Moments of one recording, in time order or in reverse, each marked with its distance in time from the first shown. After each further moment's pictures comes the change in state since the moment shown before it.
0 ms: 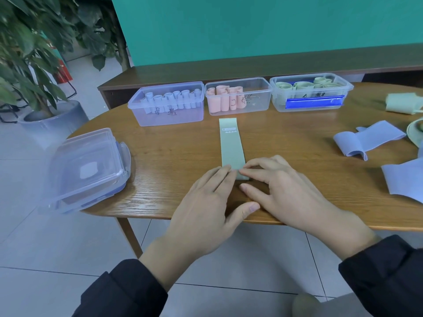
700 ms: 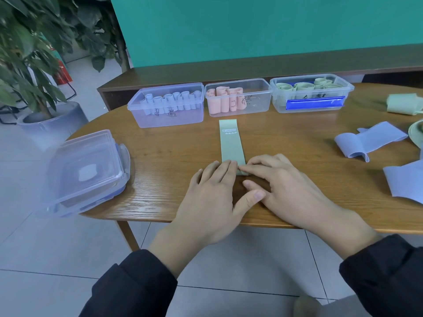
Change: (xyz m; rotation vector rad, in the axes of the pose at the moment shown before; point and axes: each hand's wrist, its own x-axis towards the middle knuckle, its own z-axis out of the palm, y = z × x) left_hand 0.022 0.006 -0.004 0.047 -0.115 -0.094; right_hand 0.008 0.005 0.002 0.006 0.021 -0.002
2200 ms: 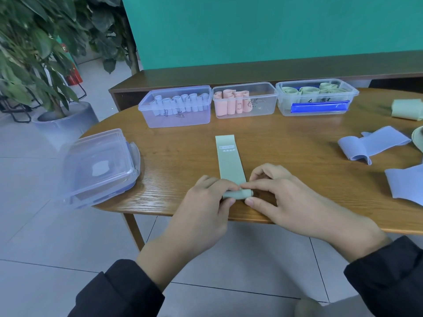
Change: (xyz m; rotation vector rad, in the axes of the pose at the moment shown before) left_hand -0.035 -0.013 -0.004 -0.301 0.295 0.097; right_hand -0.018 -0.007 -0.008 0.141 -0.156 -0.095
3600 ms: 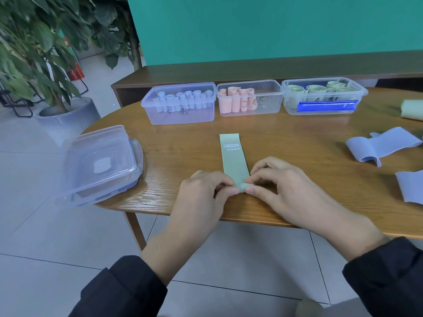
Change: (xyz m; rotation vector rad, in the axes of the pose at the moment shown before) left_hand 0.011 -0.007 0.000 -0.071 0.162 -0.161; right_hand 0.016 -0.001 0.005 0.099 0.145 0.046
